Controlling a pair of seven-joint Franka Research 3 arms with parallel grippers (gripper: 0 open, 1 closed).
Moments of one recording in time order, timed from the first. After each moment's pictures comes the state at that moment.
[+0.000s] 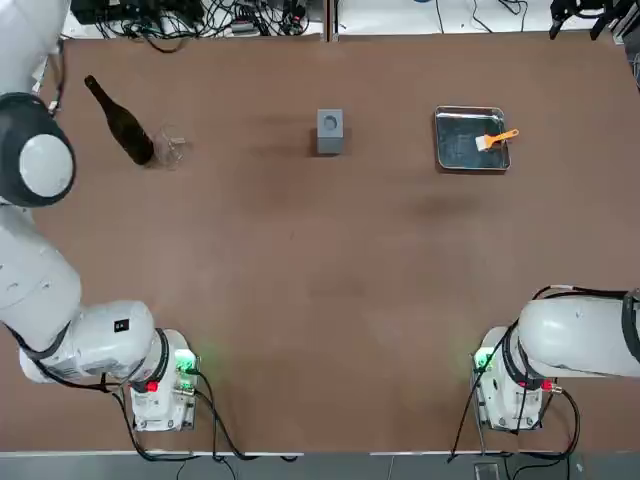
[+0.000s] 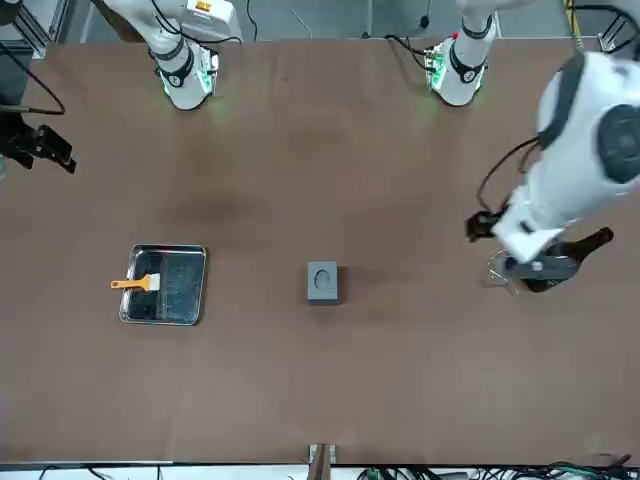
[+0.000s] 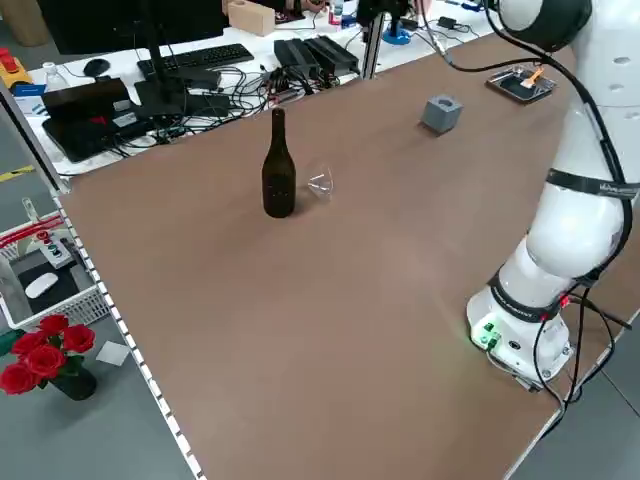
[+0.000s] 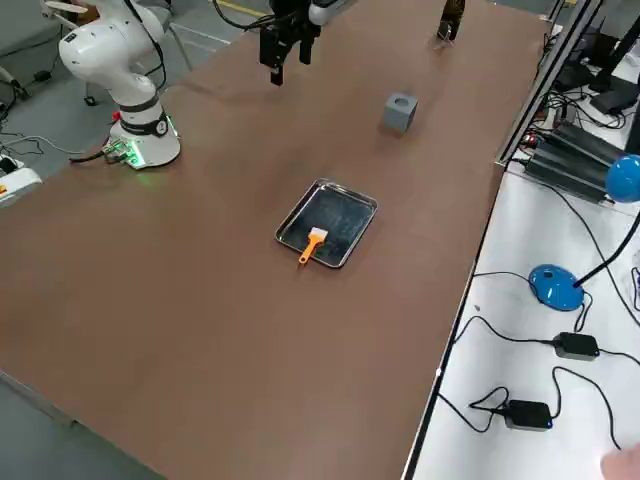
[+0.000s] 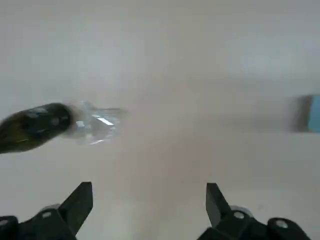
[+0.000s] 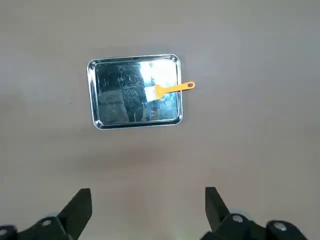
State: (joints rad) left arm 0.21 0.28 -0.44 -1.39 0.14 1.58 -0.26; right arm -0.12 -0.12 0.05 -1.74 -0.02 1.60 0.01
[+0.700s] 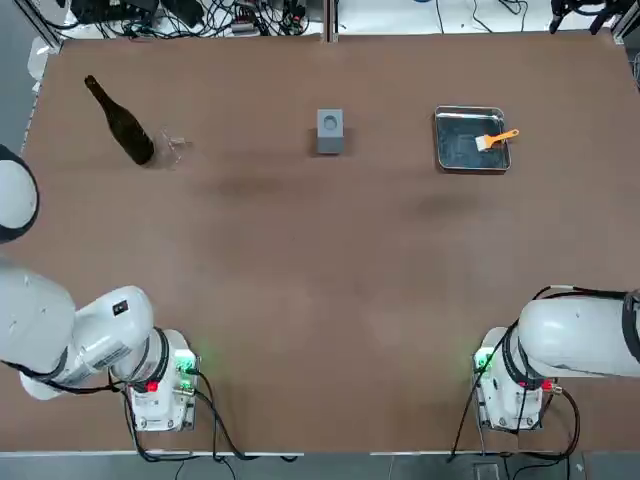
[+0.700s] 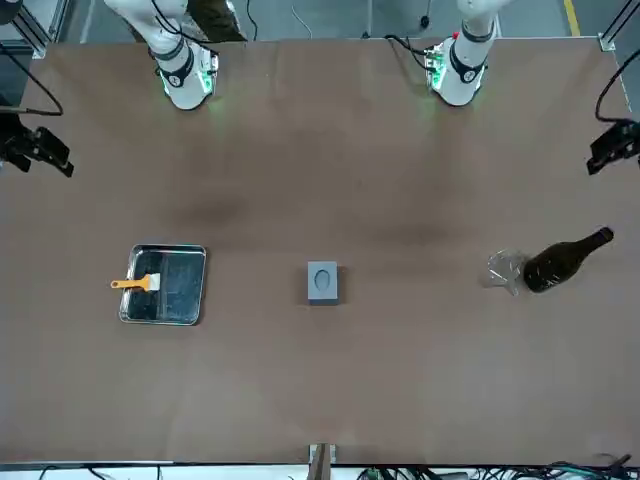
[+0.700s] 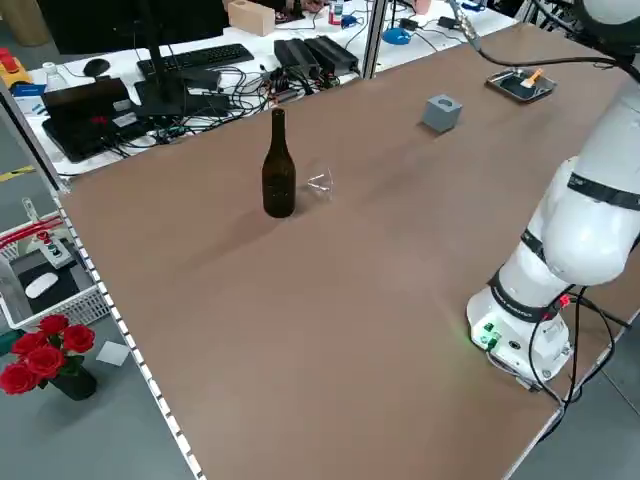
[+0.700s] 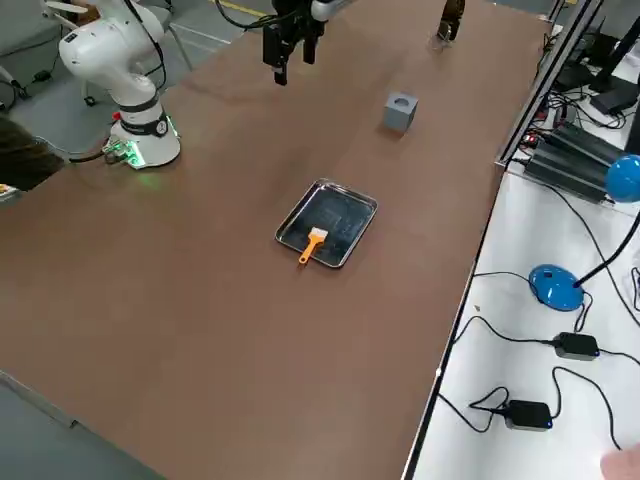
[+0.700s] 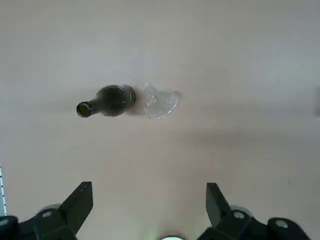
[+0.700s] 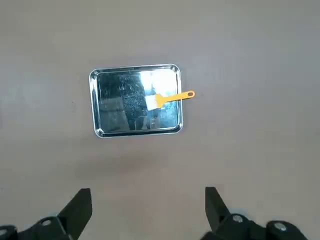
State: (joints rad) left arm 0.47 0.04 -0.44 -1.40 0.05 1.41 0.01; right arm -0.12 -0.13 0.05 -1.74 -0.02 1.63 0.01
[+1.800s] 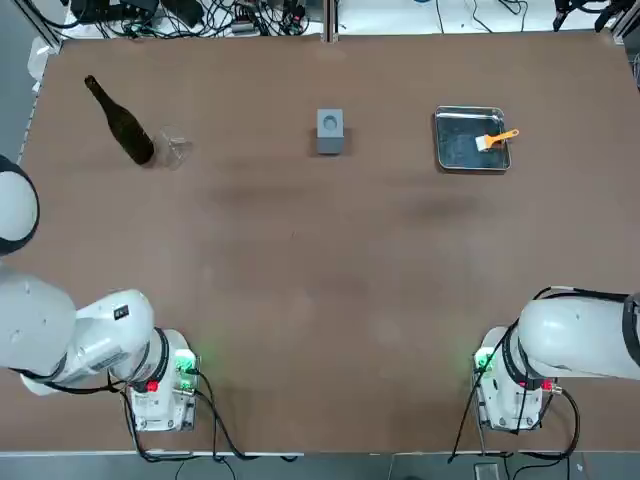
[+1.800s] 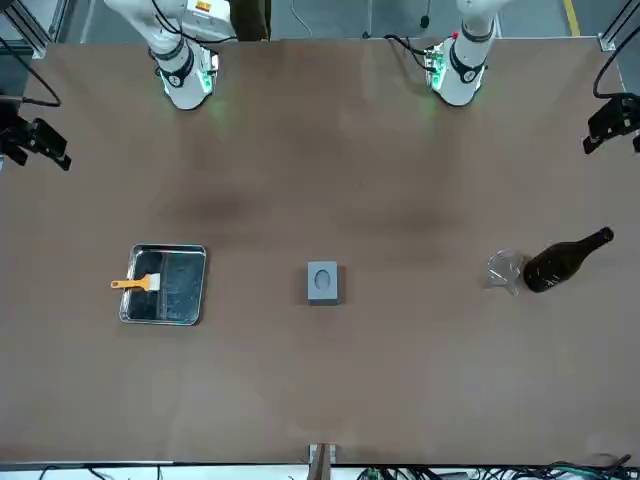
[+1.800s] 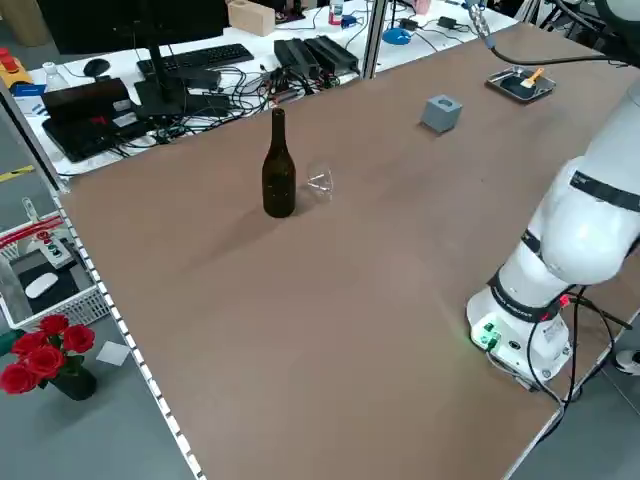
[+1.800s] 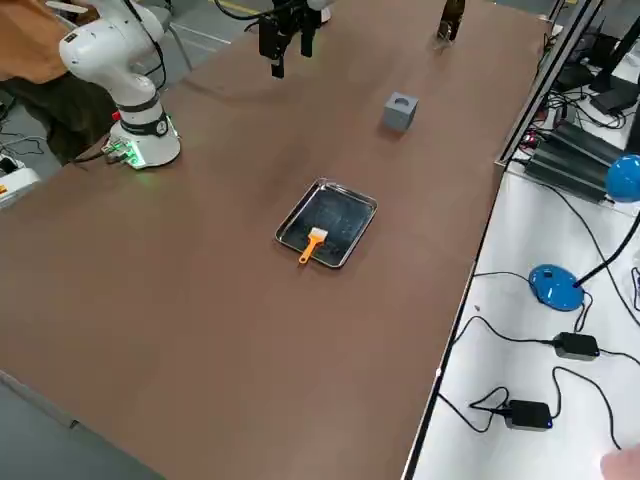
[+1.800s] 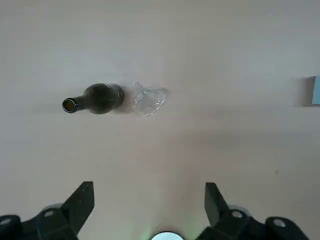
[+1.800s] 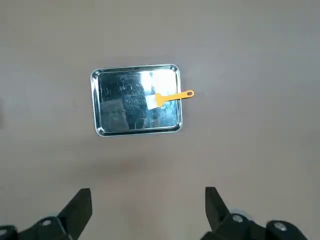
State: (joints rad) left arm 0.27 0.00 -0.26 -1.41 0.01 1.40 0.02; right arm -0.12 -0.15 0.05 -1.74 -0.02 1.62 0.01
